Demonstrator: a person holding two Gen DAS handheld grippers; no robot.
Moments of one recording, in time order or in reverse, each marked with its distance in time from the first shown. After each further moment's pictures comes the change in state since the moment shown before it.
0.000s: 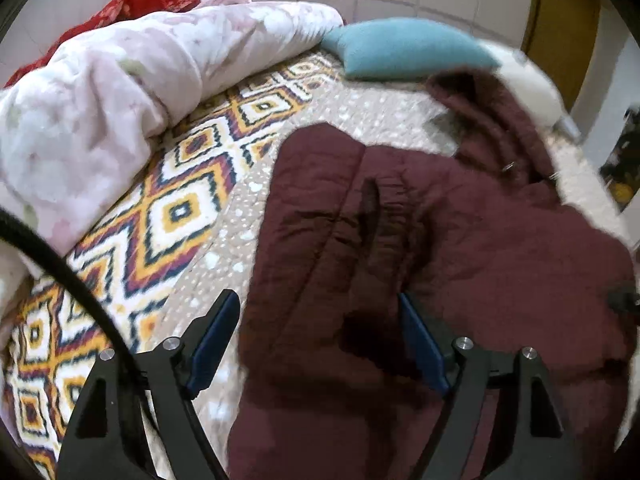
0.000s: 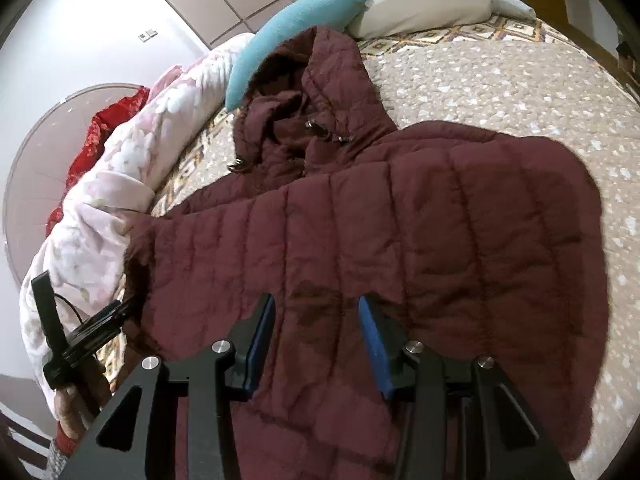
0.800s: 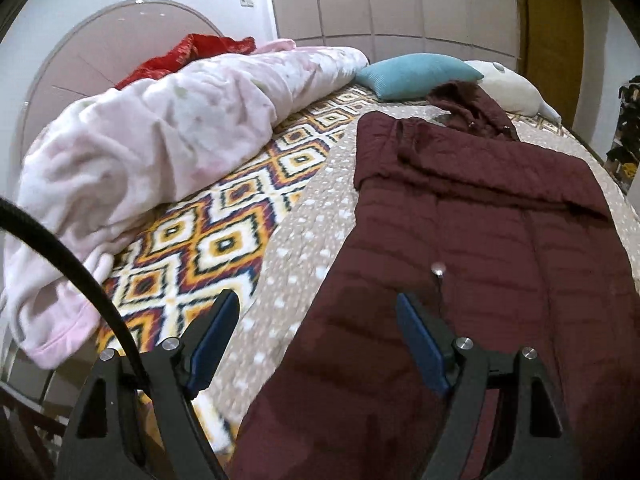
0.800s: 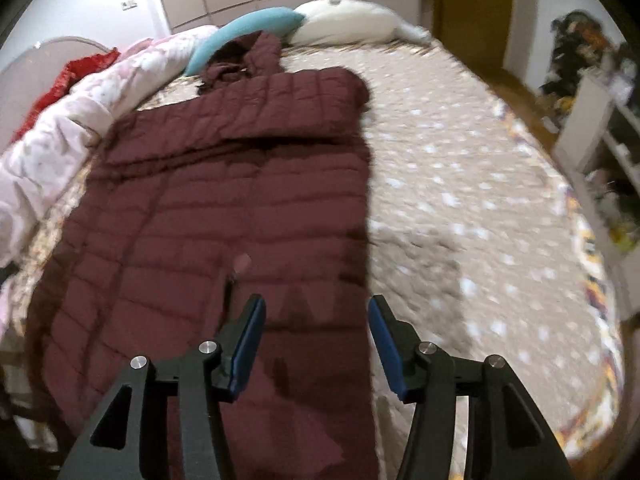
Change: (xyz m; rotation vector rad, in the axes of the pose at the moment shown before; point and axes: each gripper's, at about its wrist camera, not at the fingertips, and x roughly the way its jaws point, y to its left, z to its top) left arm -0.199 0.046 -0.195 0.069 -0.161 0.186; right arm -0.172 -0.008 -0.227 -0.120 -0.081 -0.461
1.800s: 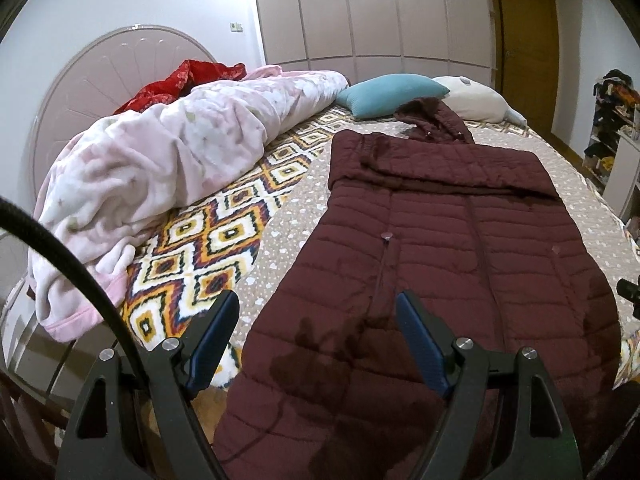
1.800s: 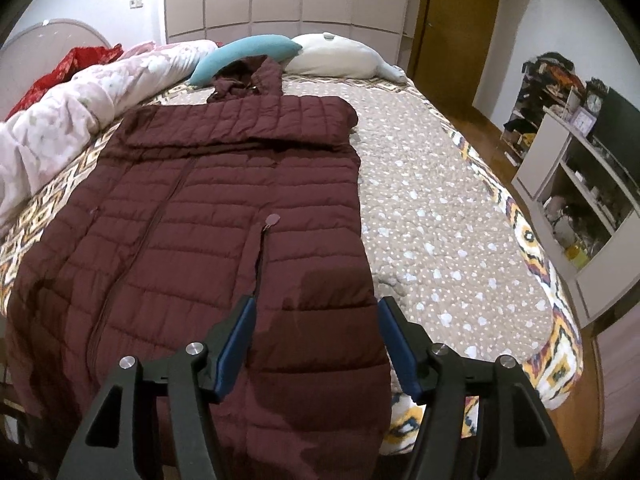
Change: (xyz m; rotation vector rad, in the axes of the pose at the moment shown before) left arm -0.103 -0.011 -0.049 0.029 -0.073 -0.049; right arm -0.073 0.054 -0.057 -0.065 -0.082 -0.108
